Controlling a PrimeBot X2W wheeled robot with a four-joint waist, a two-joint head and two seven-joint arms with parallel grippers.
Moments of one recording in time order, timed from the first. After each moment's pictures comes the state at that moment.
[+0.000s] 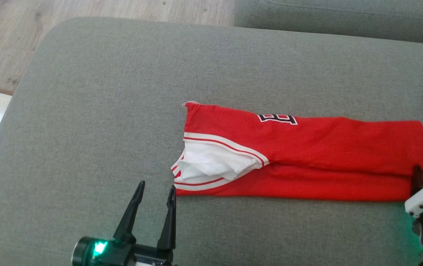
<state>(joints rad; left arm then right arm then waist) 0.07 0.19 -0.52 0.00 -0.26 0.22 -0.25 -0.28 -0.04 -0.59 0.57 0.14 0.13 0.25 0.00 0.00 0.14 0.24</state>
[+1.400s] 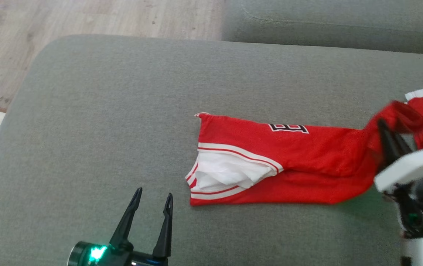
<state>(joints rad) 0.13 0.12 -0.39 0.03 -0.12 0.09 -0.25 -0.14 -0.05 -0.21 0.03 0.47 0.13 0.42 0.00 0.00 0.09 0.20</state>
